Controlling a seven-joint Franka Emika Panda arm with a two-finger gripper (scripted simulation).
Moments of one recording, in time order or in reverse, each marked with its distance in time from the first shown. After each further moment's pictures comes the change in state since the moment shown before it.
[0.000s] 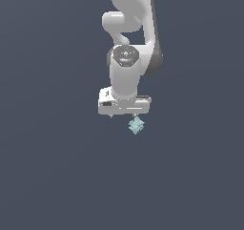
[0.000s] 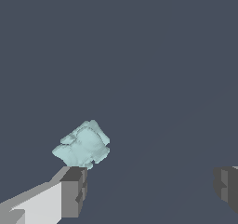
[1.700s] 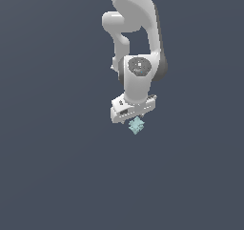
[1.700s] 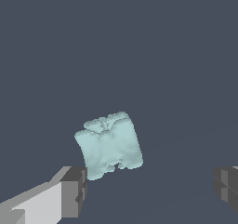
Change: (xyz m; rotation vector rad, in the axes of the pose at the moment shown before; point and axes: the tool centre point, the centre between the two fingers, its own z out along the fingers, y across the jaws) arm -0.011 -0.045 0.042 0.009 0.017 -0.358
